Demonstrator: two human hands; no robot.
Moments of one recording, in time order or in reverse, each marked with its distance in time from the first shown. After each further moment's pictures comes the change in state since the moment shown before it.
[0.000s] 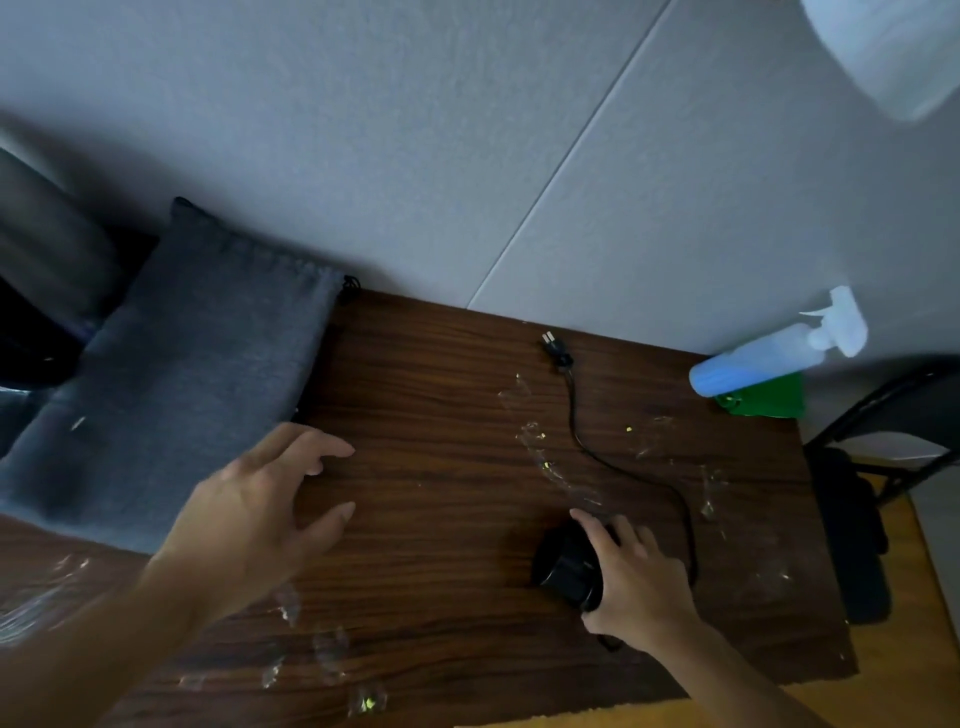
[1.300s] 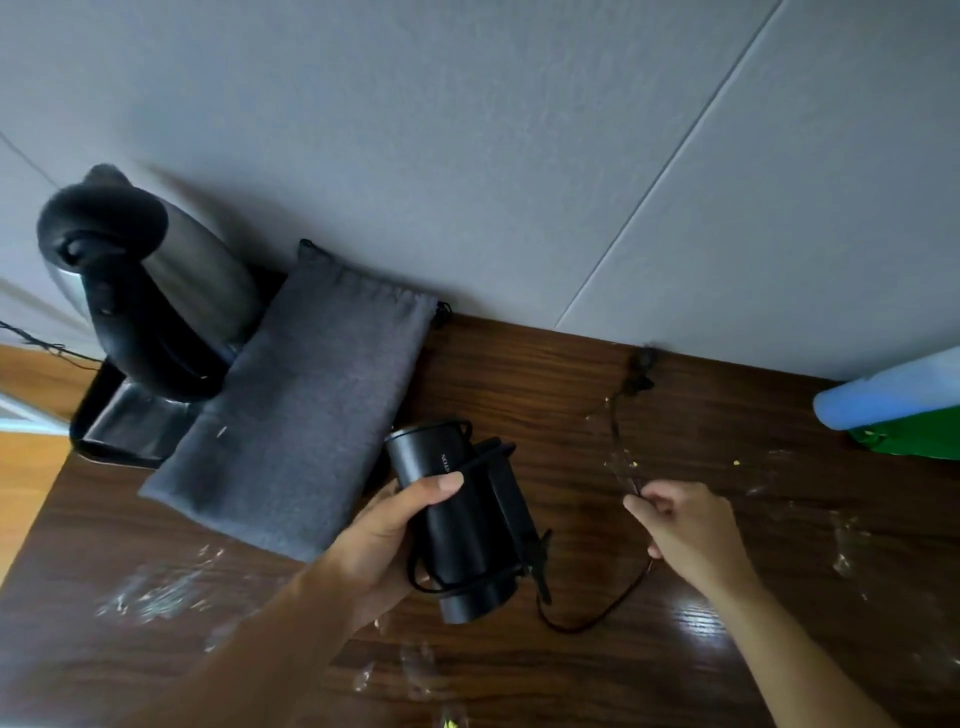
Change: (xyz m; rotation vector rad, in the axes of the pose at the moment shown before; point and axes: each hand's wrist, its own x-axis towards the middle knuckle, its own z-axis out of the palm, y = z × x) left_hand 0.010 0.033 0.025 -1.510 -0.159 -0.673; right_hand 0.064 -0.040 -0.052 0.771 0.234 0.069
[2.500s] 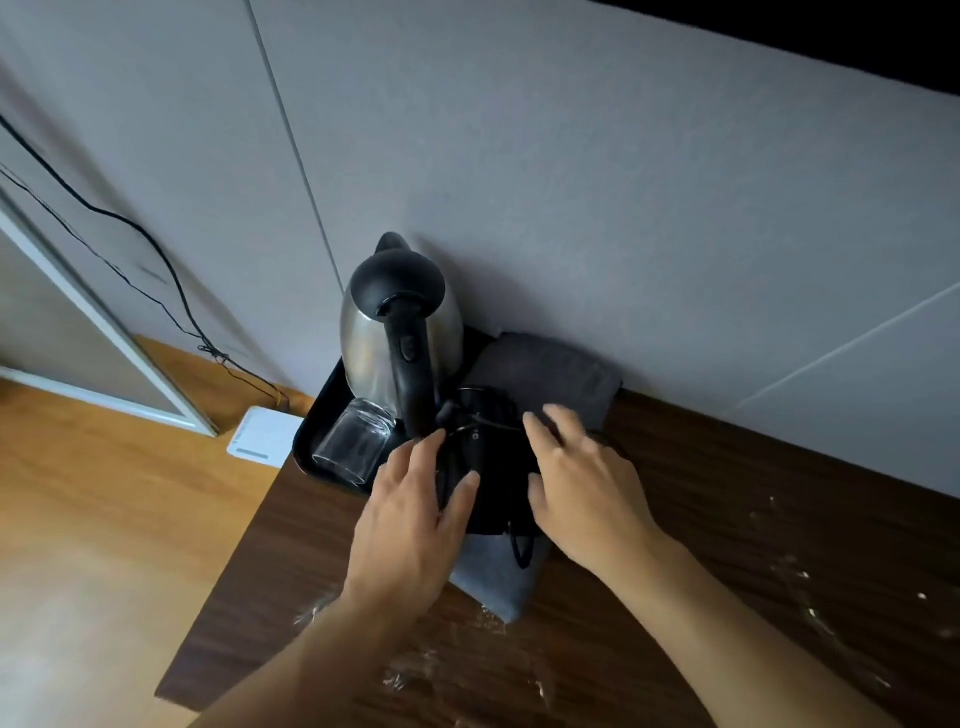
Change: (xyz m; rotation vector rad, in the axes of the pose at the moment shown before) left_hand -0.062 0.075 -0.135 1.088 0.714 0.596; right_hand -0.053 -0.293 0.114 -0.575 0.122 -0.801
